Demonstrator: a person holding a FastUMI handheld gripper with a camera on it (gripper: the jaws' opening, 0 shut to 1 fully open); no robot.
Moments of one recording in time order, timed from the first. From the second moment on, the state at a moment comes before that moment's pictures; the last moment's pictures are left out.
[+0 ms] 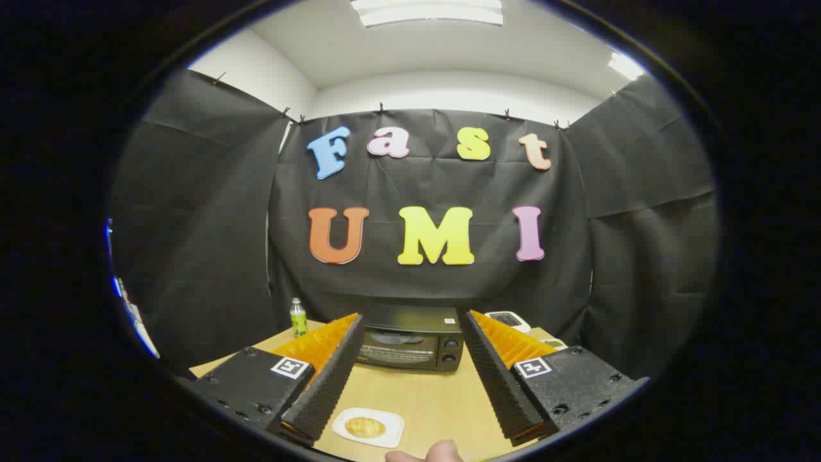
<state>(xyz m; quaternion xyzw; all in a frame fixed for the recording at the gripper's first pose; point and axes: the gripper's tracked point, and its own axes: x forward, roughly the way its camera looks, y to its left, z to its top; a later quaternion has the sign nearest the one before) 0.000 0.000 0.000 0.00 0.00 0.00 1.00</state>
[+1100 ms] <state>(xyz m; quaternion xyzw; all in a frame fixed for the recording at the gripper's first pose) 0.007 -0.007 -0.008 0.00 0.00 -0.02 1.00</state>
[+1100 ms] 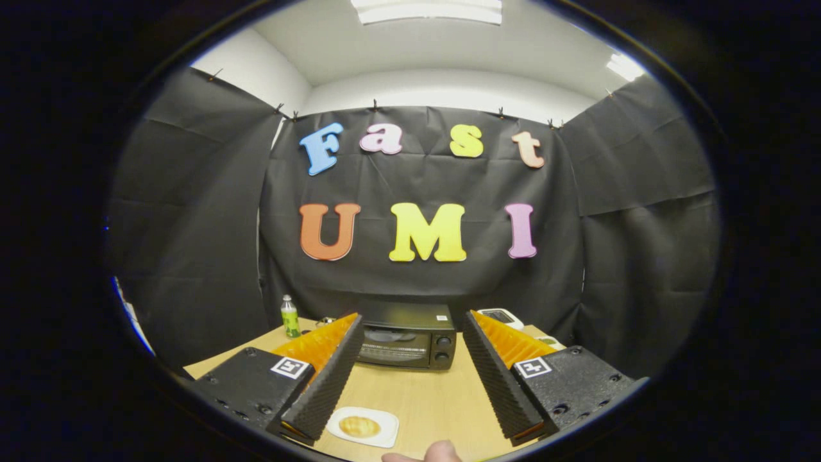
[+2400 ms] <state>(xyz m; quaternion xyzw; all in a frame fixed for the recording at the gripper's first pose) 0.301 0.046 -0.111 0.03 0.07 -0.03 1.00</state>
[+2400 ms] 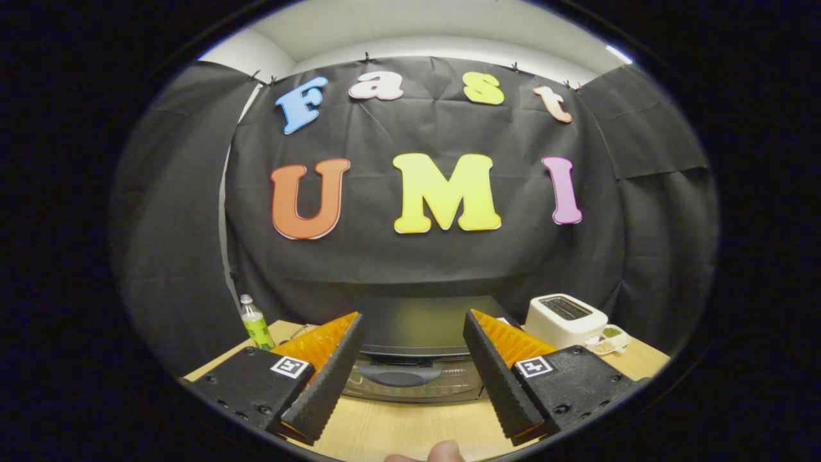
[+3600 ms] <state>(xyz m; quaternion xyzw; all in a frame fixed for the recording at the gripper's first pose) 0.345 0.048 -0.218 0.06 0.12 -0.04 0.99</state>
